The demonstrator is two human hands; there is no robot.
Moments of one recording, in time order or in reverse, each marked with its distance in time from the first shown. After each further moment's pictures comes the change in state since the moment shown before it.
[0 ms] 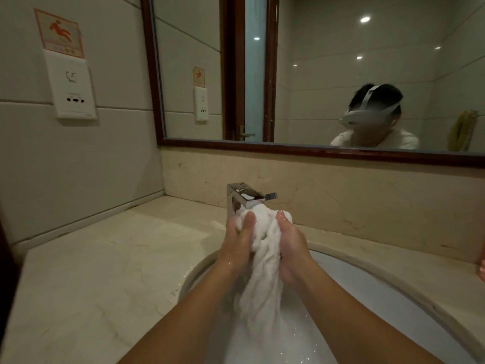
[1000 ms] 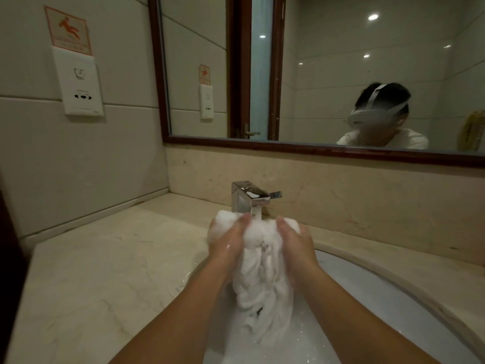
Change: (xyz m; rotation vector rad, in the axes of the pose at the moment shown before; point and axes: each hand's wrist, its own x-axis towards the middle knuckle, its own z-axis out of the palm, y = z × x) left_hand 0.000 0.013 -0.013 -0.121 0.319 -0.136; right_hand 0.003 0.008 -0.012 -0.215 0.087 -0.192
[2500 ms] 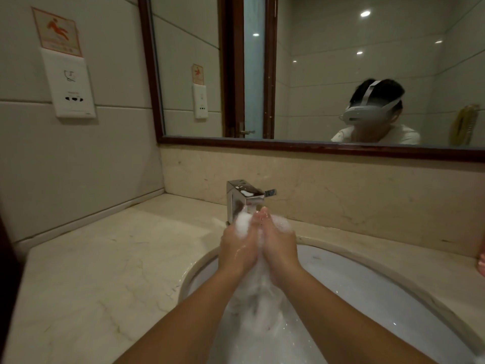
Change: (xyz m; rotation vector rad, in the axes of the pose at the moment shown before) left_hand -0.014 -0.012 0.014 0.358 -0.160 0.294; right_hand -0.006 0.008 0.024 -0.131 0.027 -0.091
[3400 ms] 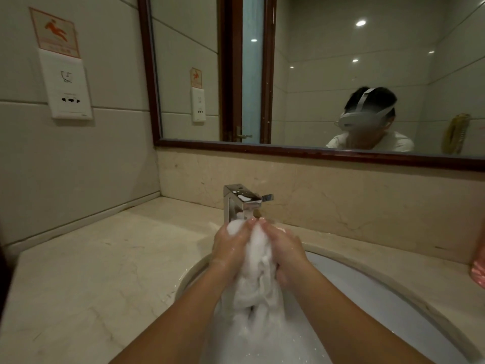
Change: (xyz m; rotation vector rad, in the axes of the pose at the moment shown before) left_hand 0.013 -0.003 -0.005 -0.175 -0.018 -0.215; right_hand 0.016 -0.001 -0.017 0.220 -0.073 0.182
